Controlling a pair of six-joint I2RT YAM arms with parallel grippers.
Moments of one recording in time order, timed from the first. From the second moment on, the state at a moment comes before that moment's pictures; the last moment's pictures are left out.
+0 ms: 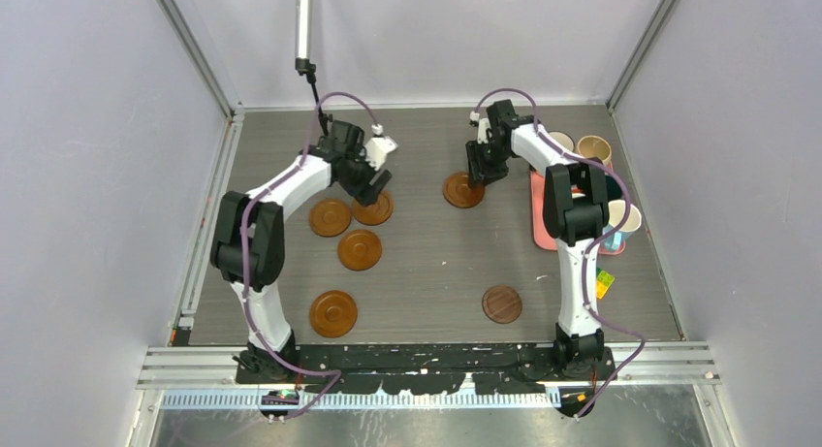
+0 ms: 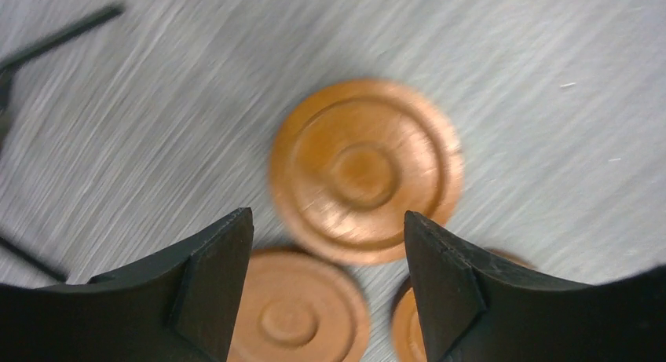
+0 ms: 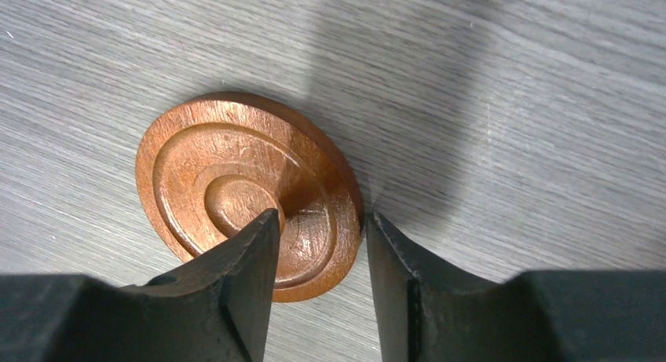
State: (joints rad) left arm -0.36 1.88 1.40 -0.51 0.27 0.47; right arm 0.23 2.28 1.86 -0.76 -0.25 0.01
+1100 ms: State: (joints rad) left arm -0.35 2.06 1.50 -0.51 0.14 0.38; right arm 0.27 2.28 1.85 -0.75 -0.13 0.05
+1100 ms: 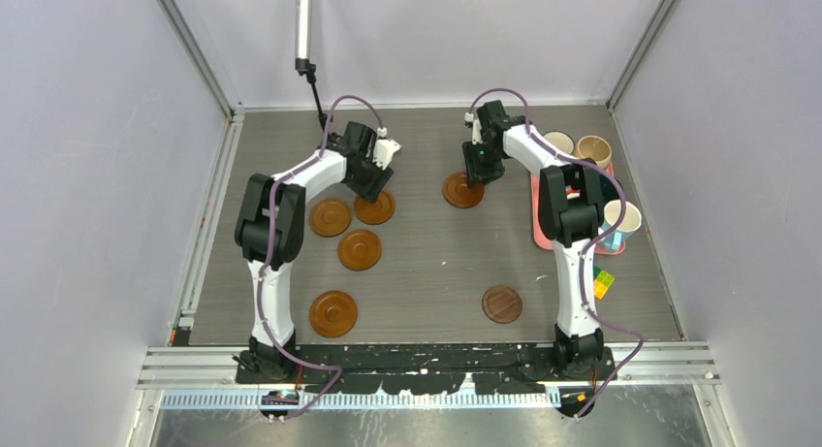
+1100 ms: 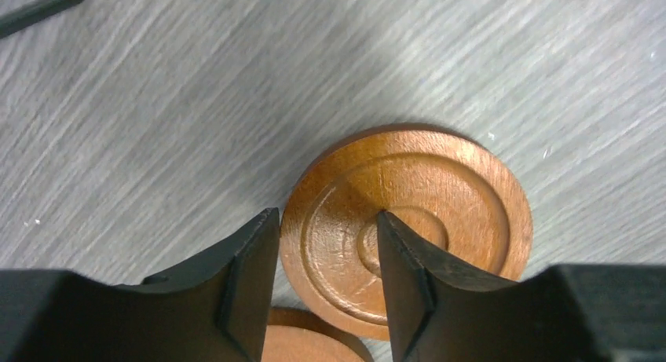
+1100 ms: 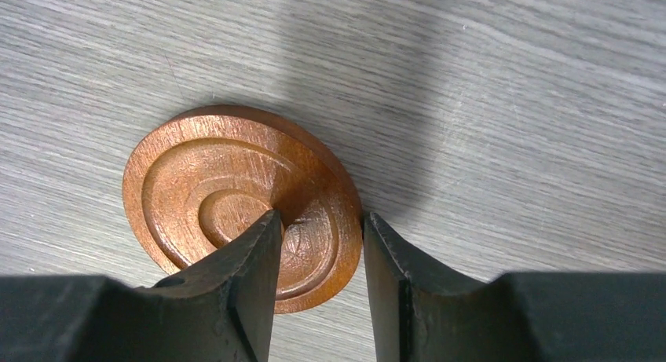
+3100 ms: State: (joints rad) left arm -0.36 1.95 1.70 -0.67 0.23 0.23; right arm 0.28 2.26 2.03 -0.73 -0.25 0.08
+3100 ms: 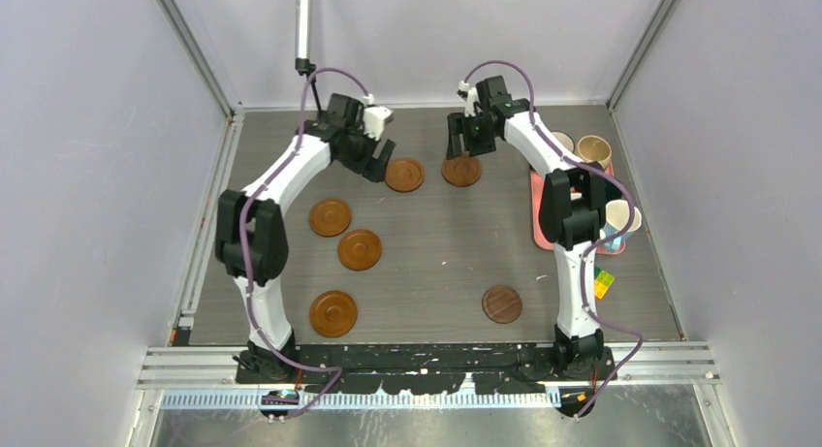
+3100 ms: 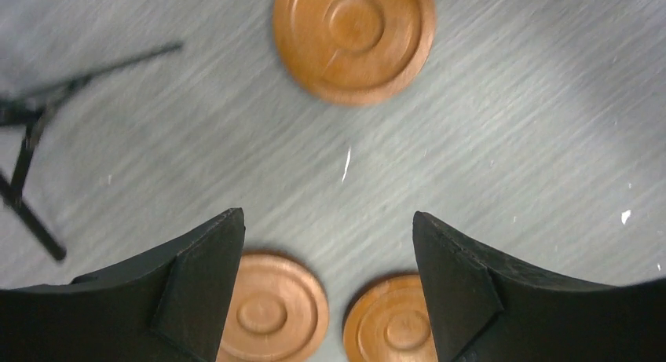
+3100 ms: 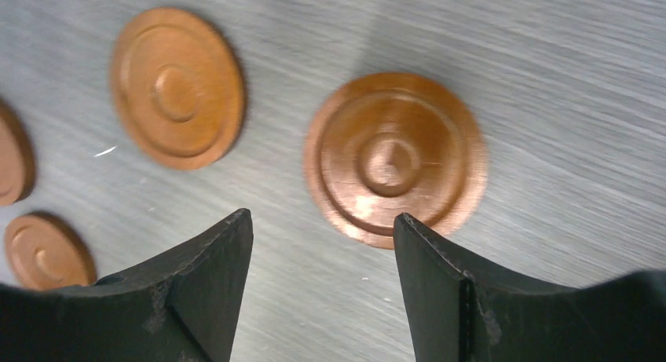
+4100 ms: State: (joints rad) left arm 0.00 1.78 1.23 -0.58 0.29 0.31; right arm 0.71 2.32 1.96 -0.64 -0.40 0.03
